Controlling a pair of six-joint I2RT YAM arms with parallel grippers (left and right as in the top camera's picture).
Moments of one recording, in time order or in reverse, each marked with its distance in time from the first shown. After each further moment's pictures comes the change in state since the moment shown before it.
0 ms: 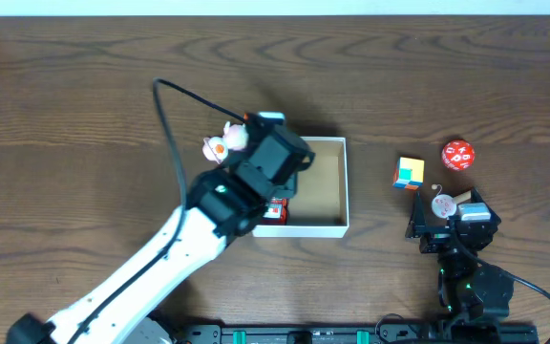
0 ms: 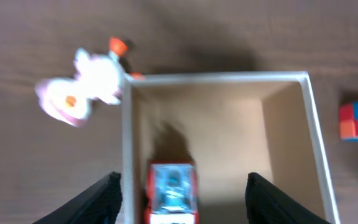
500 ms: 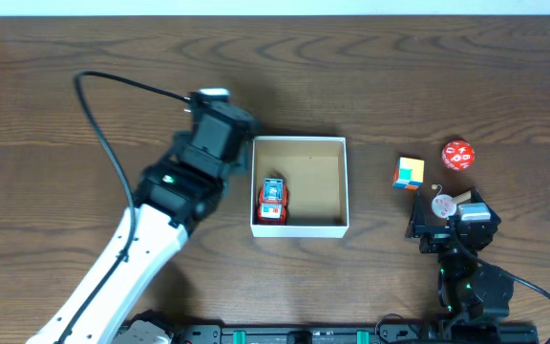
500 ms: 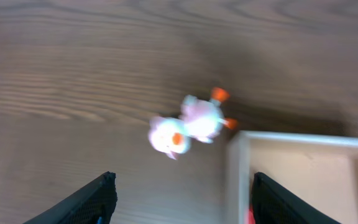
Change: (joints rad) left arm 0.255 -0.066 0.000 -0.013 -0.088 0.139; right arm 0.000 0.000 0.000 0.000 0.000 0.000
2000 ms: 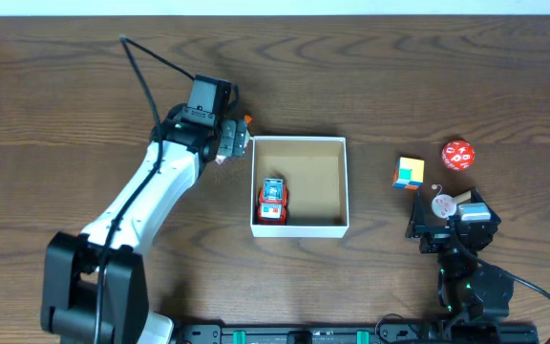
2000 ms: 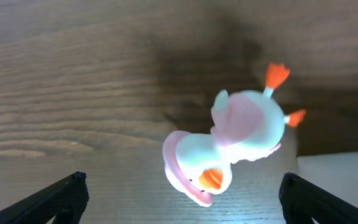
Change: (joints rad) left arm 0.179 0.375 0.000 0.203 0.190 0.366; right arm 0.000 0.000 0.000 0.000 0.000 0.000
